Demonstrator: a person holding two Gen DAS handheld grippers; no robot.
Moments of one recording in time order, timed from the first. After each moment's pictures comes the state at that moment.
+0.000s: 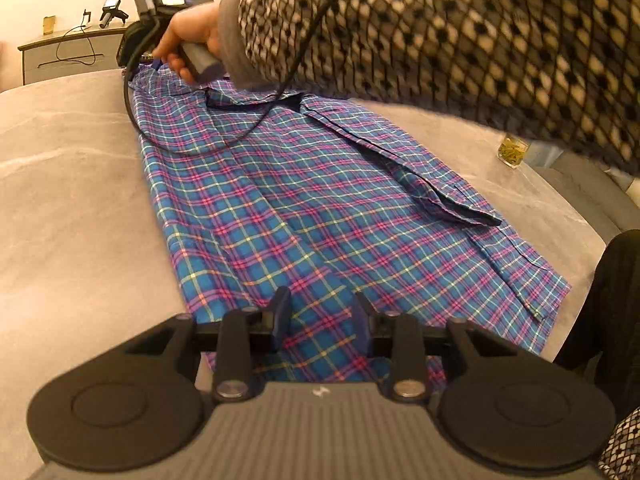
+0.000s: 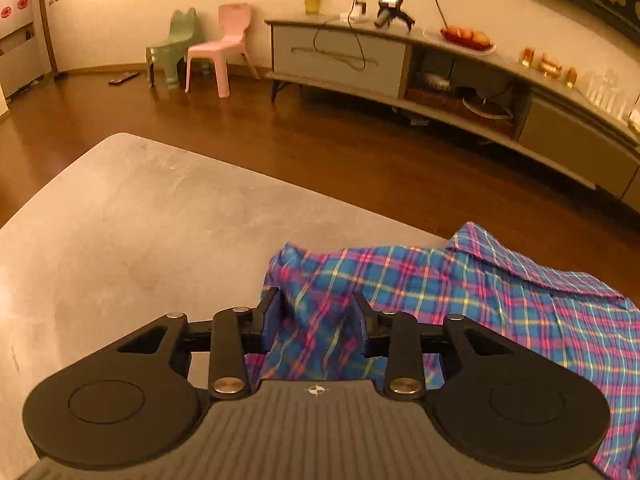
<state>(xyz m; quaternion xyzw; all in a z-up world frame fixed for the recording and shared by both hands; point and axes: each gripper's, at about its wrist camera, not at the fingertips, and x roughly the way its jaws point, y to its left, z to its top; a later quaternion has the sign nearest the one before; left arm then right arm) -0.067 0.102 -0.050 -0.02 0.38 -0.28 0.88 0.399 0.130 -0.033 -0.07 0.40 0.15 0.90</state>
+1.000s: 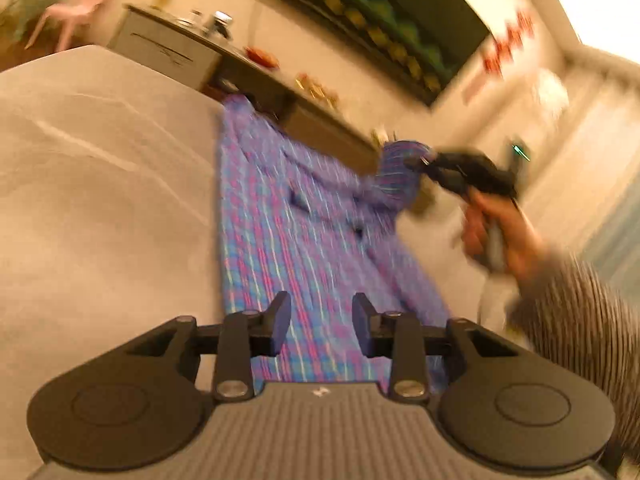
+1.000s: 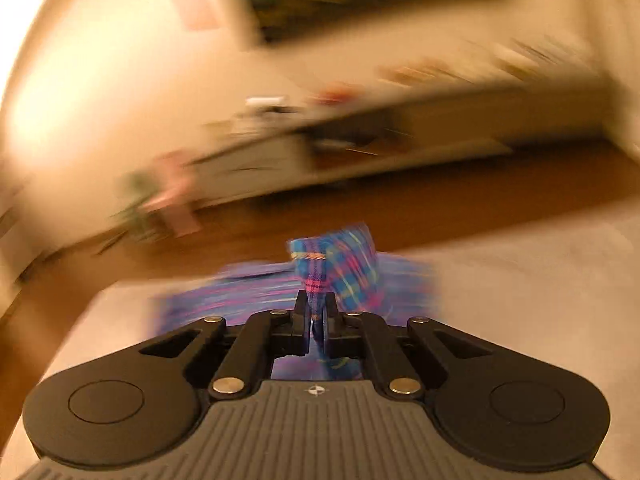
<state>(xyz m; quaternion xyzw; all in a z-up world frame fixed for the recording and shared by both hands) -0.024 0.176 -0.035 -0.29 0.30 -0.19 0.89 0.185 -0.126 0.062 0.11 0.26 0.17 0.95</state>
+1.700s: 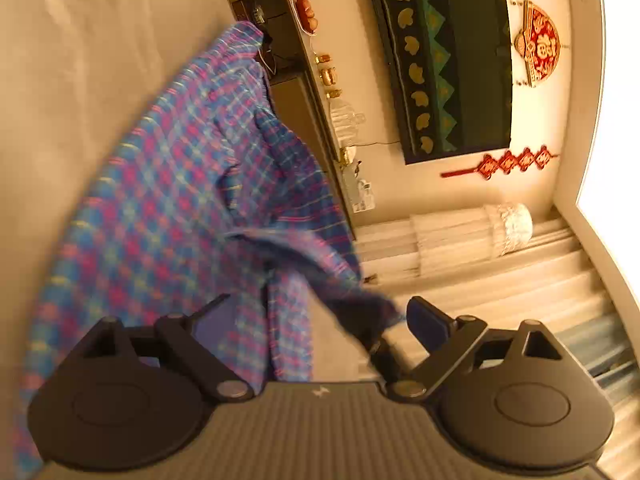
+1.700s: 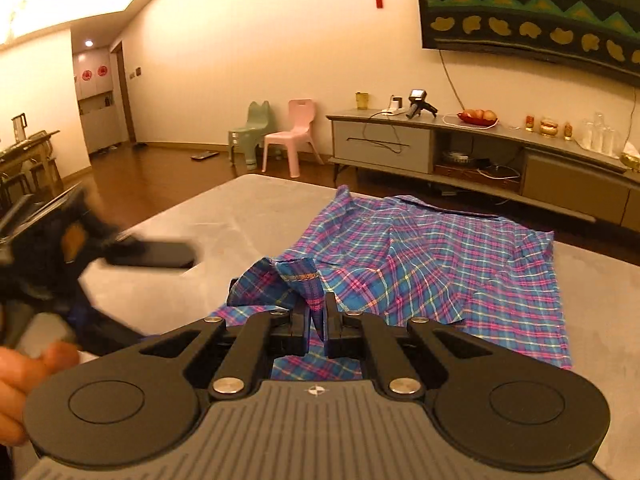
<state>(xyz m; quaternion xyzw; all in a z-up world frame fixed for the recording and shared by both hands) 0.092 0.130 -0.073 -0.55 0.32 -0.25 0.73 0.043 -0.045 0.027 -0.02 0.25 0.27 0.93</state>
